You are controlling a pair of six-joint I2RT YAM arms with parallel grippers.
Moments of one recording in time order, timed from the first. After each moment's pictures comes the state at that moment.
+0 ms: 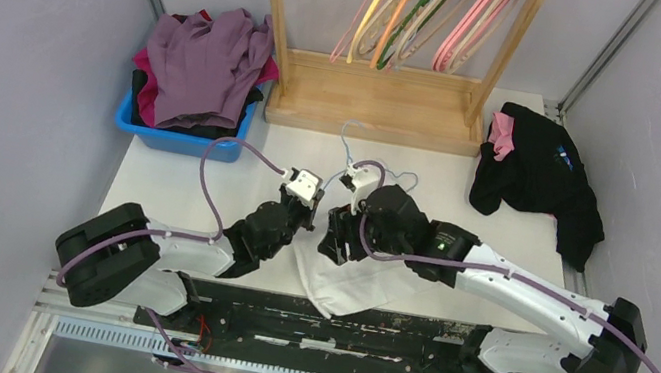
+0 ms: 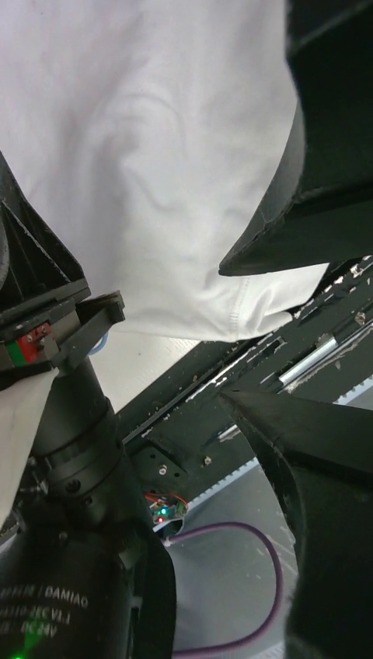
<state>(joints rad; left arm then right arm) -0.92 1.33 0.34 0.89 -0.46 -0.04 1.05 1.23 0.97 -0.38 -0.06 0.46</state>
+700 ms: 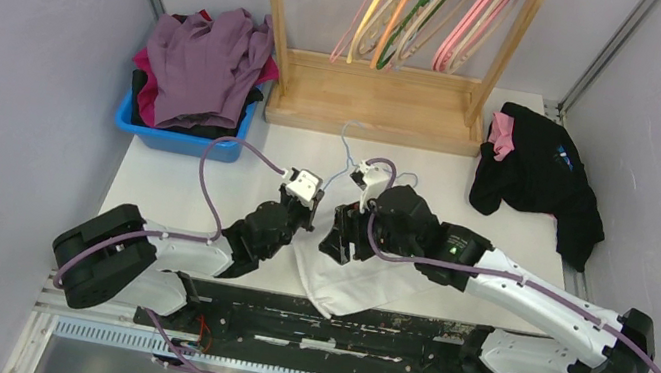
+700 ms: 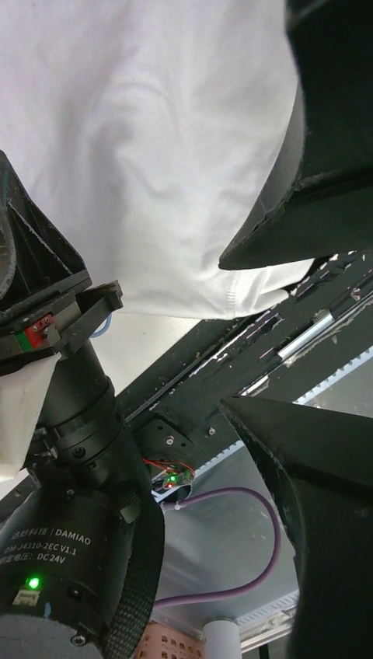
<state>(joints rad) -0.92 1.32 0.34 0.86 -0.45 -0.04 1.05 1.16 0.97 -0.39 -0.07 0.53</state>
